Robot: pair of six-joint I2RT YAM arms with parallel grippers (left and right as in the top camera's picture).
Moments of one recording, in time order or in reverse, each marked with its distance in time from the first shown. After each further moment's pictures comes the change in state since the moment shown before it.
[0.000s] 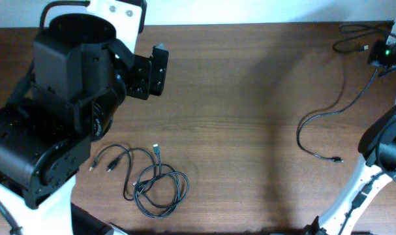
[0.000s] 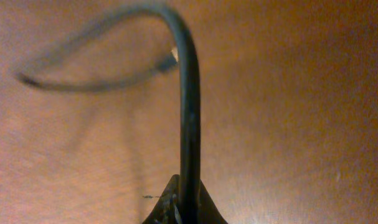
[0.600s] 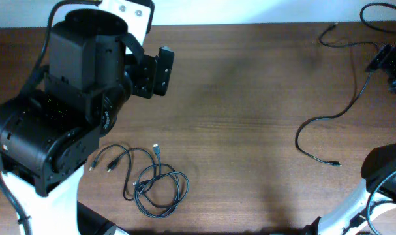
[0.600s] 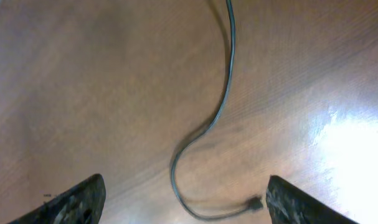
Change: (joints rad) left arm 0.000 0.027 0.000 -0.027 -0.003 0.019; right arm 0.017 -0.377 0.040 -0.691 -0.077 0.376
